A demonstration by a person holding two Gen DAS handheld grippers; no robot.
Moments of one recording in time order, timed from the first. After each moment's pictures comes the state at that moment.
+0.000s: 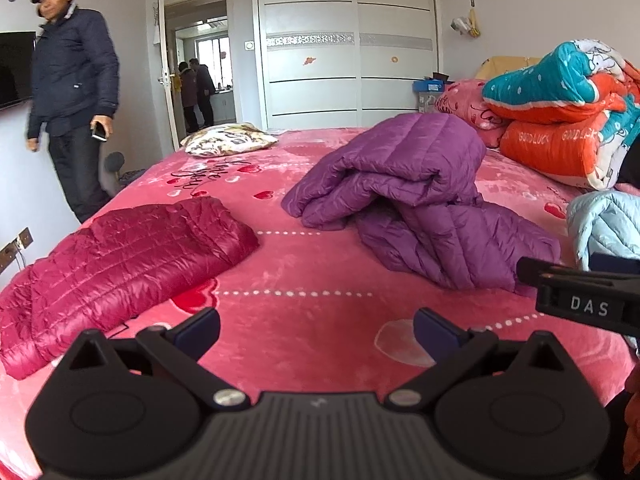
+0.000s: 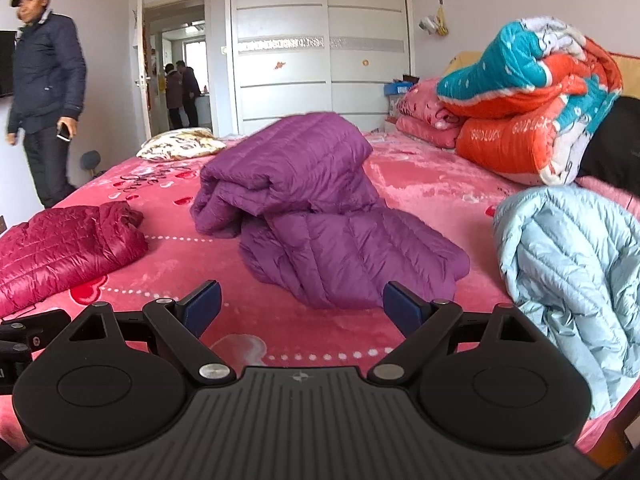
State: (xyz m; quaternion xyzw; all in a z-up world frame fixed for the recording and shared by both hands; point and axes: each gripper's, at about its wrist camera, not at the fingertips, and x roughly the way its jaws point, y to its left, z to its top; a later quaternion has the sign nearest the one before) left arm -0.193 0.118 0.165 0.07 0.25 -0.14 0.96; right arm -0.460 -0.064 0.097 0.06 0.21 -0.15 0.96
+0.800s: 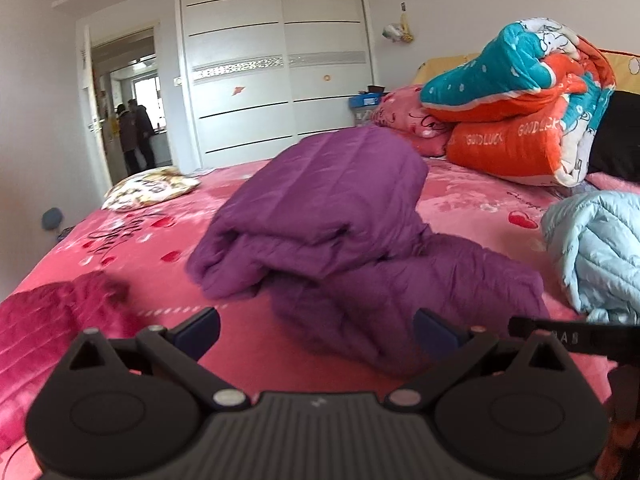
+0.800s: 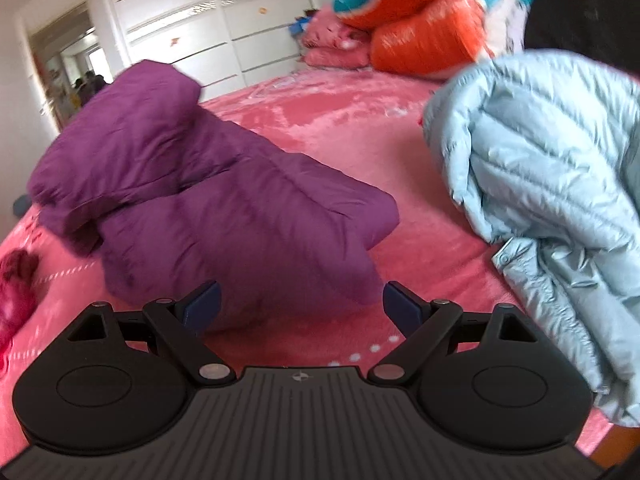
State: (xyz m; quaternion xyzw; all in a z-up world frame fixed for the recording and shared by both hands) left arm -0.094 -0.009 0.150 0.11 0.20 -0.23 0.95; right arm -0.371 -0.235 0.025 0.22 0.25 -0.24 0.91
